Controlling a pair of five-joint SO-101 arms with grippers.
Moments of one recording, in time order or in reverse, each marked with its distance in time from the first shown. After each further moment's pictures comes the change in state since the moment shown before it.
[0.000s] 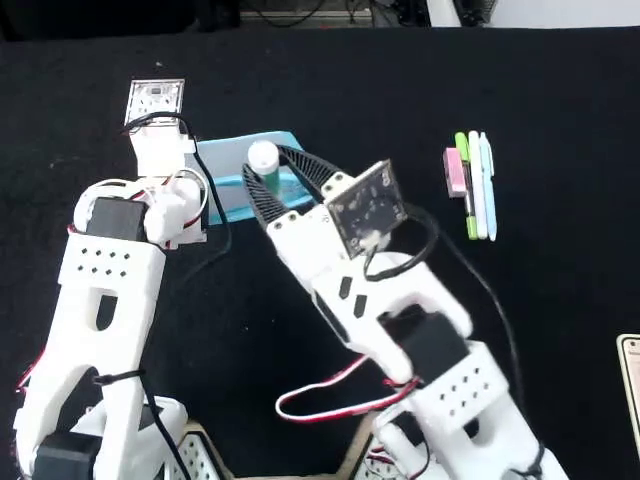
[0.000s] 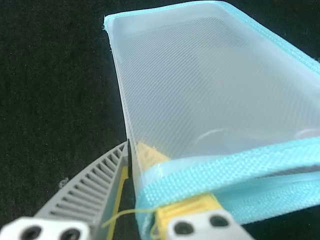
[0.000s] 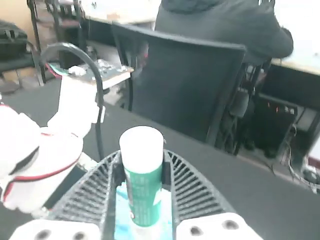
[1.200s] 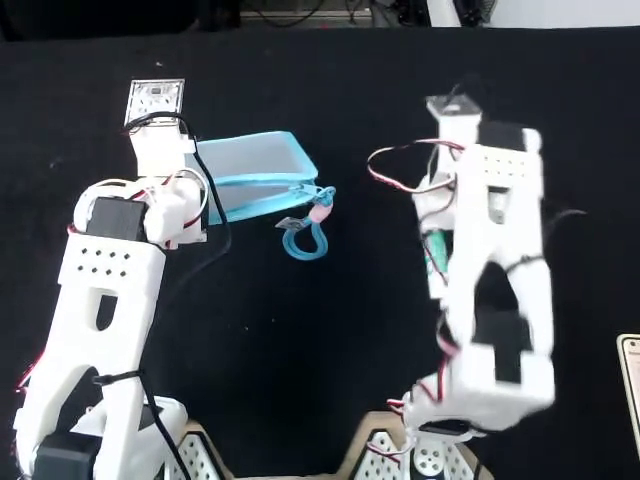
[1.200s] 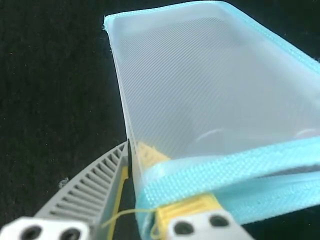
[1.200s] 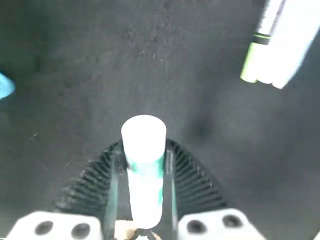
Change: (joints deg) left arm 0.0 0.0 0.0 0.0 0.0; right arm 42.5 62.4 -49.9 69.2 8.4
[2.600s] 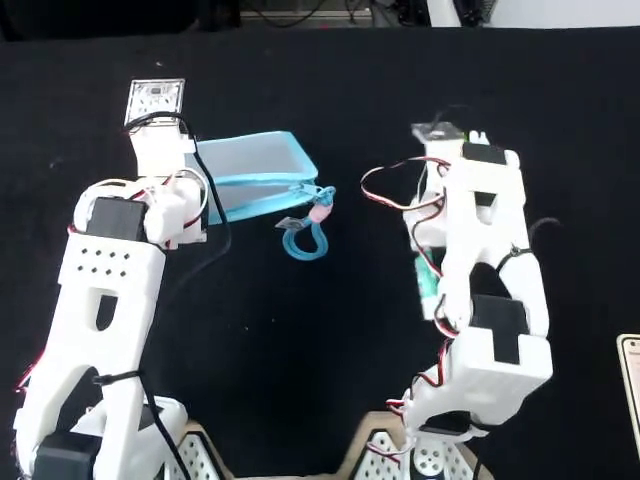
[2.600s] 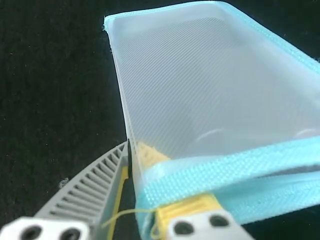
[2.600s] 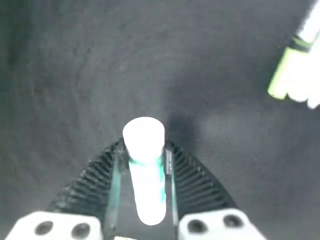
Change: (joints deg) left arm 0.0 0.0 0.0 0.0 0.0; right arm -0.2 8.8 9.8 -12.2 -2.3
